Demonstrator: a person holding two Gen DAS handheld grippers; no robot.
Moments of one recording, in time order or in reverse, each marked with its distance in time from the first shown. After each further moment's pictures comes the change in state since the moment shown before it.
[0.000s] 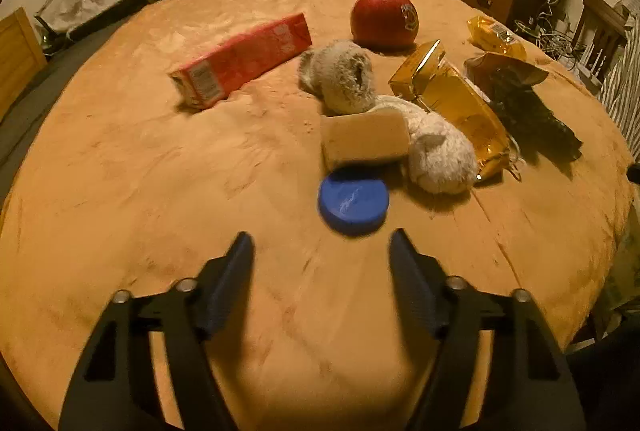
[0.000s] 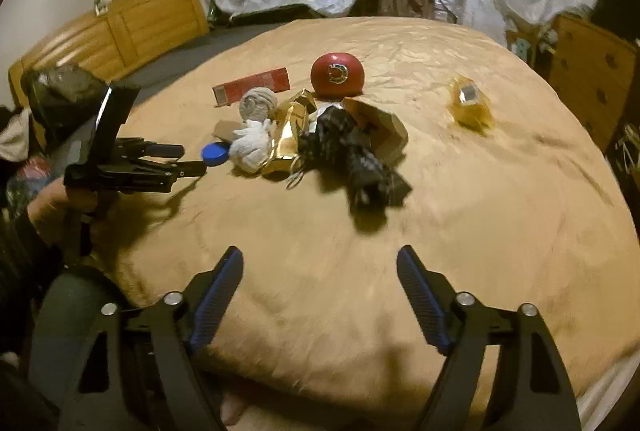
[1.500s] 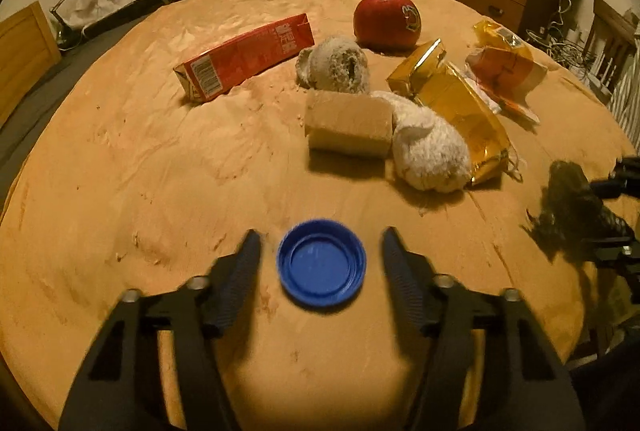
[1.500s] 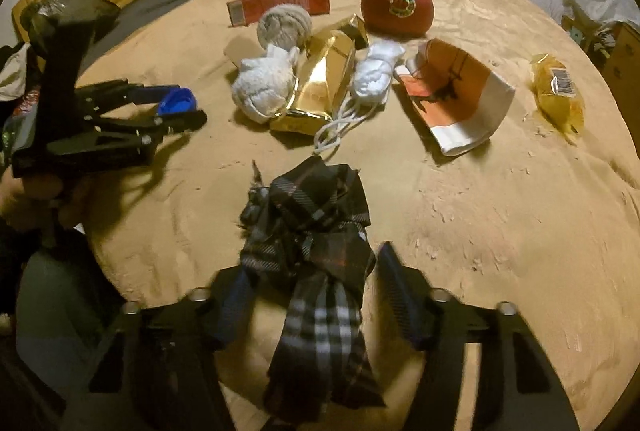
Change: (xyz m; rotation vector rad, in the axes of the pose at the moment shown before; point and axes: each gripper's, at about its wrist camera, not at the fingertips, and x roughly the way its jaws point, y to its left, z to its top) left arm 0.005 -0.021 -0.005 -0.040 -0.038 0.046; right arm 0.086 0.030 0.022 -0.130 0.273 0.047
